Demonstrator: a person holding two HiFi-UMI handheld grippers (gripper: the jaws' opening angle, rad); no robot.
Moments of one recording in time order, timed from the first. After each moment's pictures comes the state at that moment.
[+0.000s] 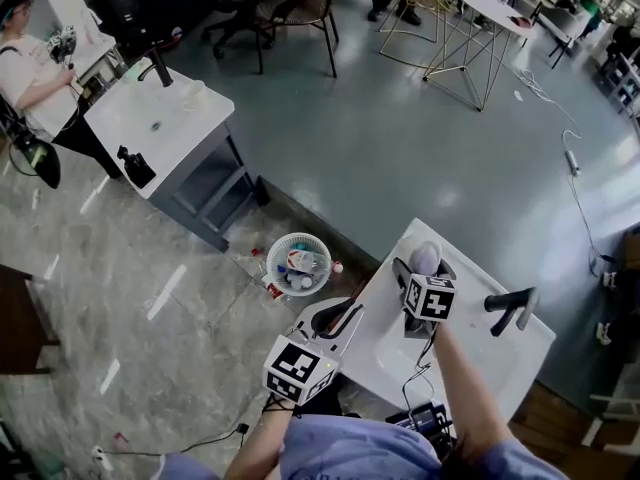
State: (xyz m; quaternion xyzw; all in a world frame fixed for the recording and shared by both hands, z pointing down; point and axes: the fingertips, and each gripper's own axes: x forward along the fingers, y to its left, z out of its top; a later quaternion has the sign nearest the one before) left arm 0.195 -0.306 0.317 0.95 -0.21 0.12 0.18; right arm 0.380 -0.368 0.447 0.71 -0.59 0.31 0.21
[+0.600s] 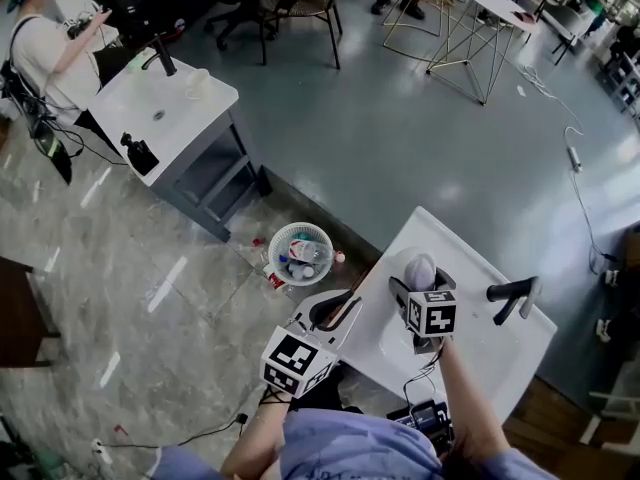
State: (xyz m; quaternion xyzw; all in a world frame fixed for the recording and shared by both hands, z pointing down) left arm 0.184 -0.295 0.322 0.95 -0.21 0.13 0.18; right arm 0.339 -0.316 0.446 0.64 -0.64 0.31 0.28
